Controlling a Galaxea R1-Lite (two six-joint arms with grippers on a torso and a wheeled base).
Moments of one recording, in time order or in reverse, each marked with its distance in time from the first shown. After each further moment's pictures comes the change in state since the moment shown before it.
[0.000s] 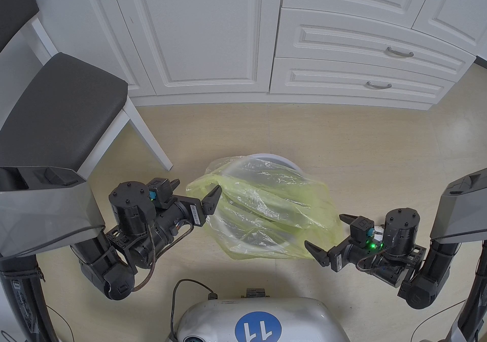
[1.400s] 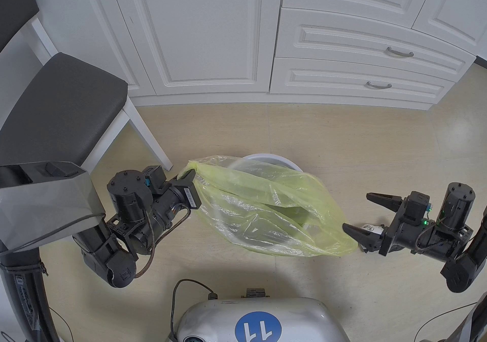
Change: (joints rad) left arm 0.052 0.029 -0.088 -0.003 -0.012 -0.086; right arm -0.292 -0.270 0.100 0.020 0.554 0.049
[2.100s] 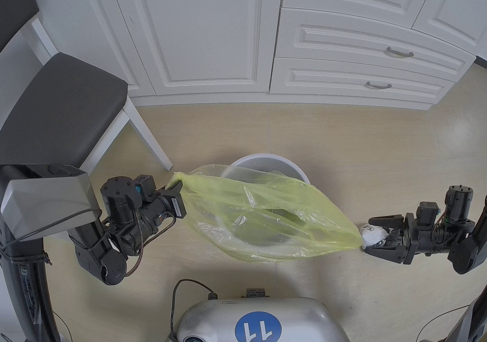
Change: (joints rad) left arm 0.098 0.051 0.037 0.001 -0.086 0.071; right arm -0.282 0.077 -0.065 0.265 0.608 -0.054
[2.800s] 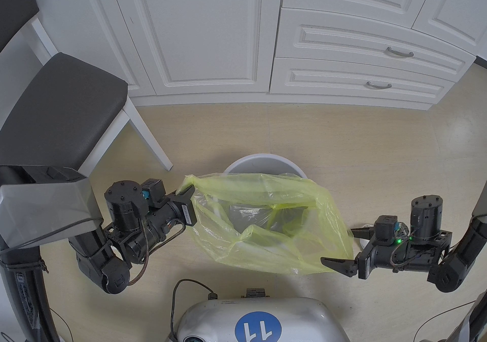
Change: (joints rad) left arm -0.076 -0.042 0.044 -0.001 -0.001 0.000; right arm 0.411 -0.025 -0.019 0.096 -0.744 0.063
